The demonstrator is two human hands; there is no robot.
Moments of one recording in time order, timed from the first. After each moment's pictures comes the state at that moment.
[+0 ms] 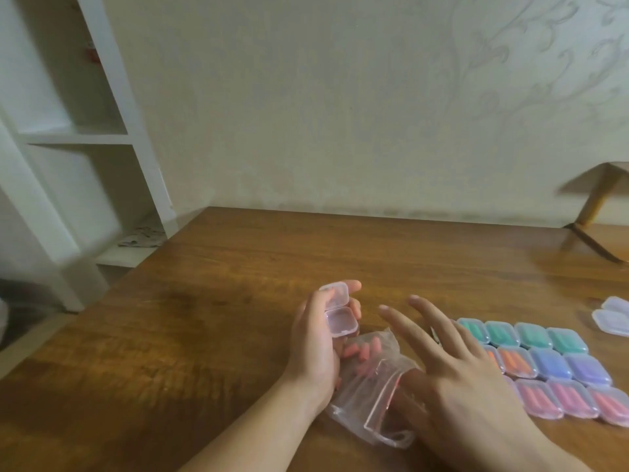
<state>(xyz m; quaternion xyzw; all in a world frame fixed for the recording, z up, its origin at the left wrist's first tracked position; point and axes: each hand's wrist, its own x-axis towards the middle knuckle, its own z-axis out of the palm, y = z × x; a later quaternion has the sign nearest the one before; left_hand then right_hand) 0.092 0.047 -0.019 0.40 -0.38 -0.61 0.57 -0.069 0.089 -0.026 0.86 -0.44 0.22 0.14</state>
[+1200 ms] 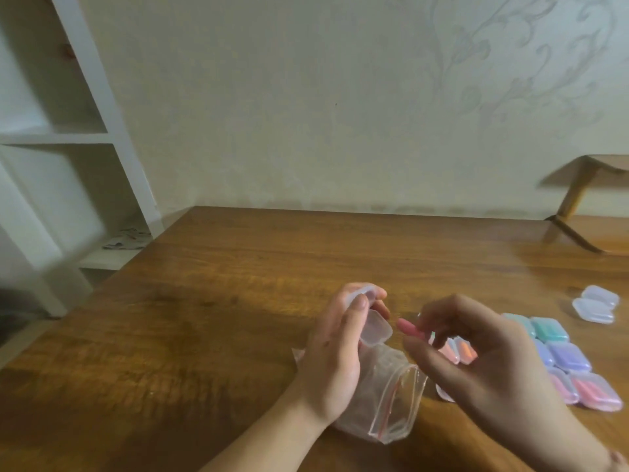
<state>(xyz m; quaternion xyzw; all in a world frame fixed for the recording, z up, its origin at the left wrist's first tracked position) 0.080 0.057 -0.028 0.34 -0.62 -0.47 0.53 -0.084 0.102 0.005 0.71 -0.46 0.51 -0.13</state>
